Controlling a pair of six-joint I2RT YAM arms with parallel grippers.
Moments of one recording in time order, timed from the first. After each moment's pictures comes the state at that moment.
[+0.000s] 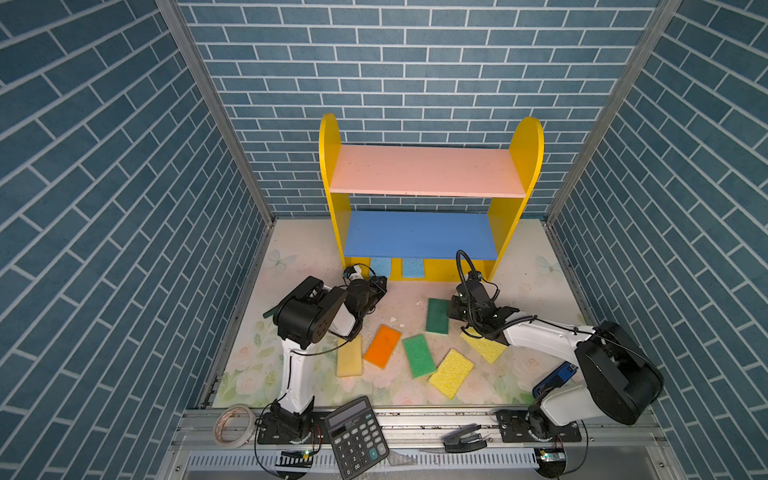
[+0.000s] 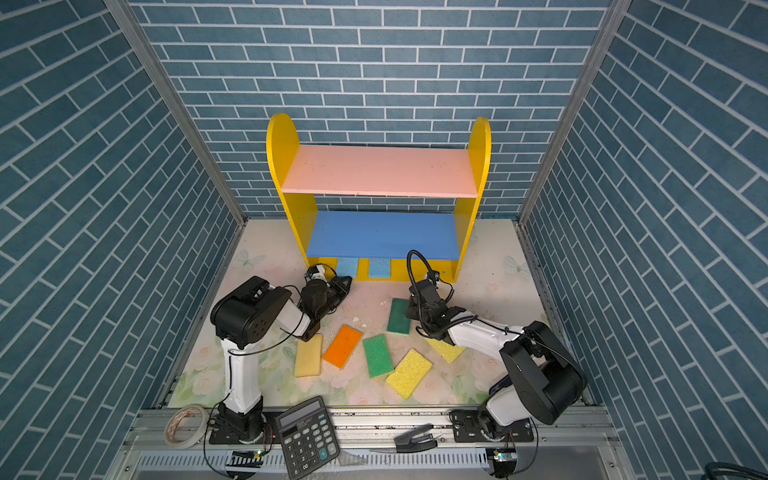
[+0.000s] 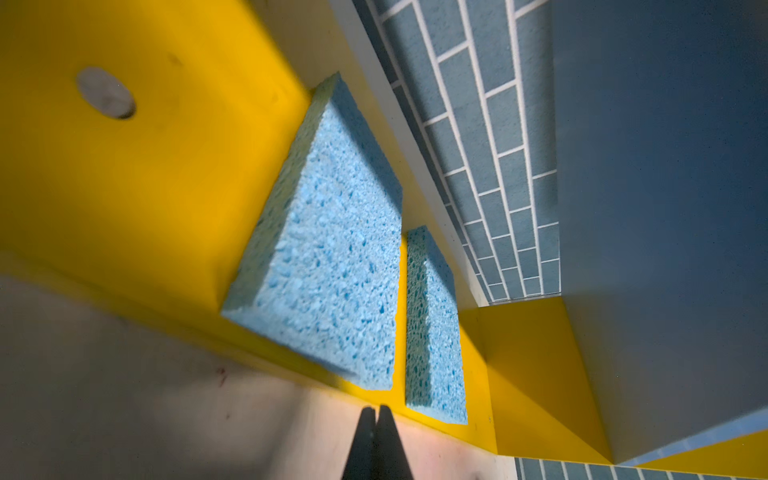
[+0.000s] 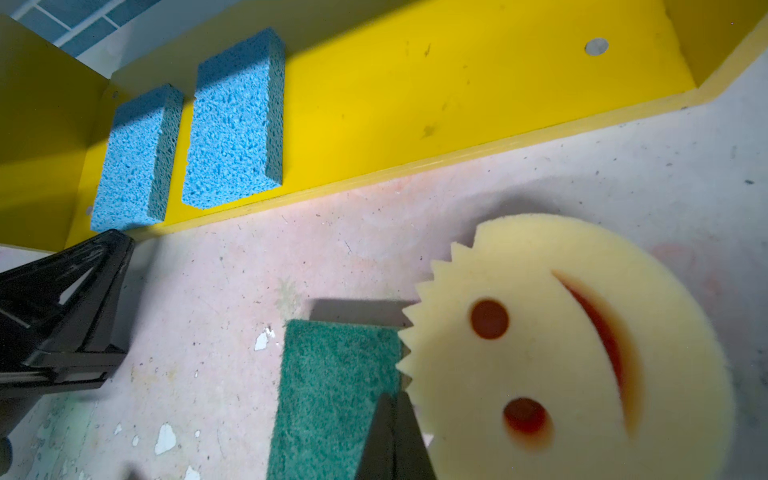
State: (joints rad) left arm -0.44 2.06 0.65 1.09 0.05 -1.16; right arm 0.68 1.47 0.67 -0.01 0.19 0.74
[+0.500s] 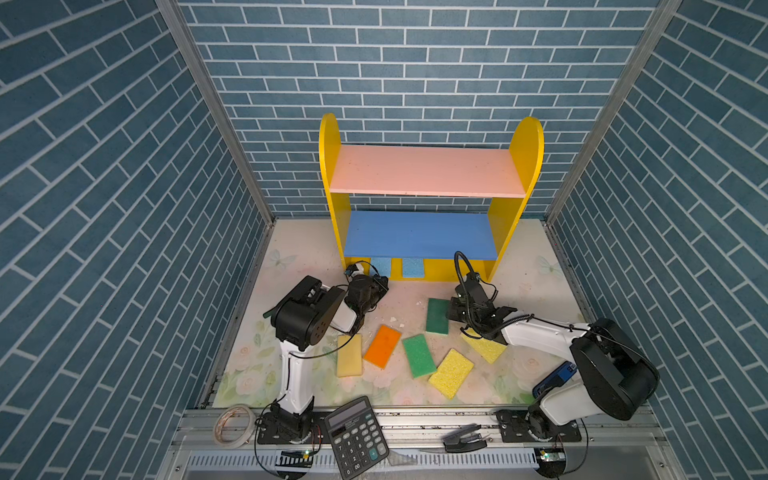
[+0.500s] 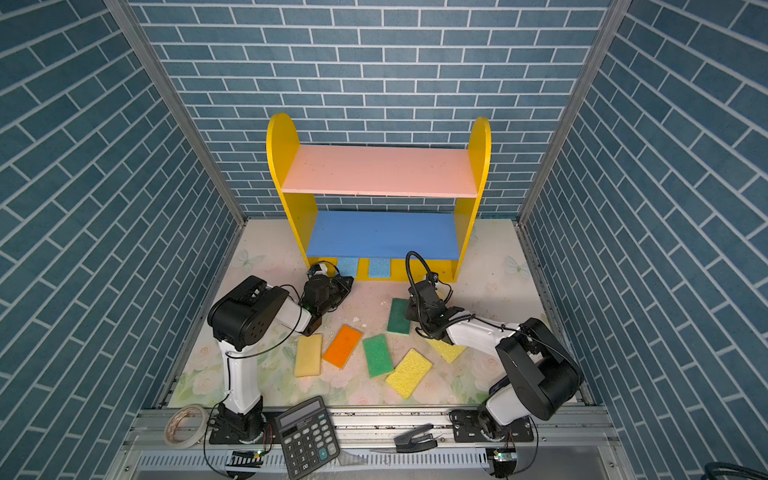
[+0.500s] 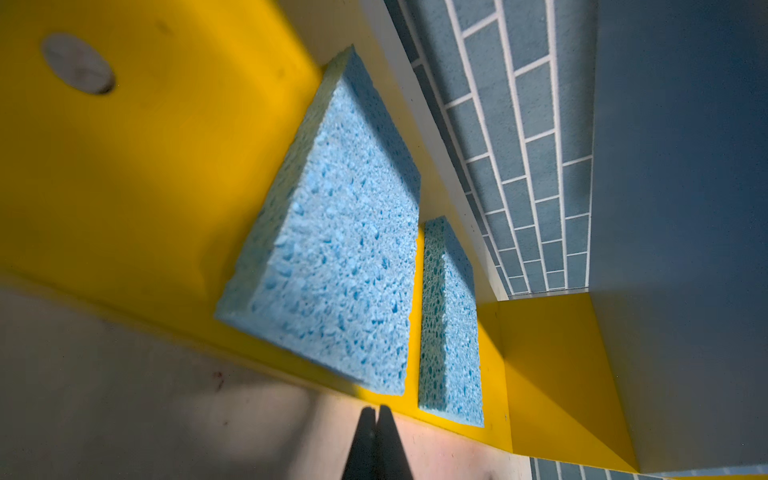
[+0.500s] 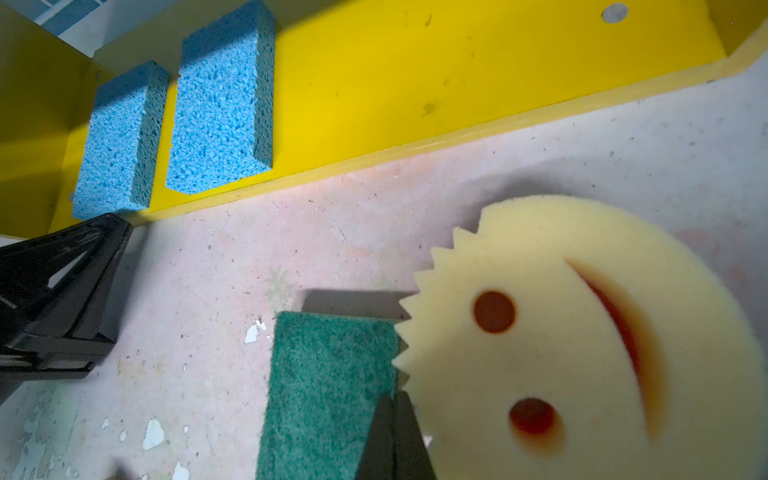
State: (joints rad) left arm -0.44 2.04 0.71 0.96 0.06 -1.14; right arm 0.68 1.49 0.67 -0.01 0.18 0.74
